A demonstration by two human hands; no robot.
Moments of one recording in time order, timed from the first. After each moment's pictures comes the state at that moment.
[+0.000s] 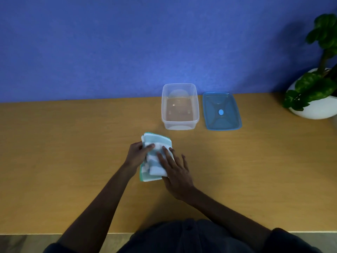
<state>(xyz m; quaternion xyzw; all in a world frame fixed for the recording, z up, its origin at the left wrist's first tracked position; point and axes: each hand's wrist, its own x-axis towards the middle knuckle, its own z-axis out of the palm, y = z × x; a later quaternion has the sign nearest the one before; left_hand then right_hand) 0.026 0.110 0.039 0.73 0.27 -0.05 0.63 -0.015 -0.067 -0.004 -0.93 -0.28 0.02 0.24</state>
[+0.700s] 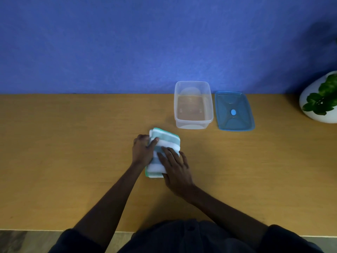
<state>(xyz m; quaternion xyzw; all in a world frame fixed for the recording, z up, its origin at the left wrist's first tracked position) 0.040 0.151 0.002 0.89 0.20 0.04 0.40 -0.008 -0.019 -0.013 -0.93 -0.32 -0.05 0.19</state>
